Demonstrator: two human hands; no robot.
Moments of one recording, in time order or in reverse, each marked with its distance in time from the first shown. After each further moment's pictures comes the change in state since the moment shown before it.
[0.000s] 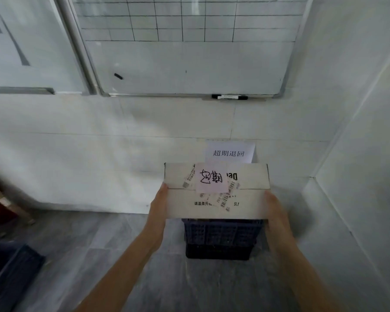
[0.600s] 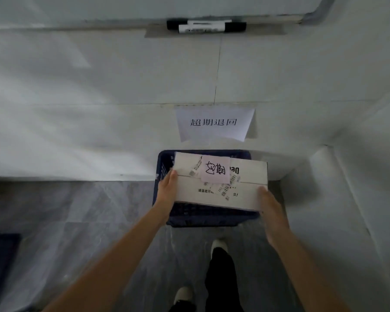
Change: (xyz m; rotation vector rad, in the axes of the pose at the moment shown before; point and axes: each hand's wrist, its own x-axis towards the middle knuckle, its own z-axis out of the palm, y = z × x) left_hand 0.302 -0.128 0.158 0.304 0.098 -0.414; right_hand 0.306 0.096 -0.058 -0.213 0.140 0.363
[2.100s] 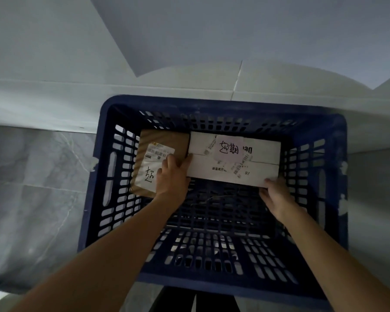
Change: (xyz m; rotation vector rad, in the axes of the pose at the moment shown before) left_hand 0.386 -0.267 0.121 1.434 -0.091 0.204; right_hand 0.435 0.265 0.067 -0.033 -0.006 0.488
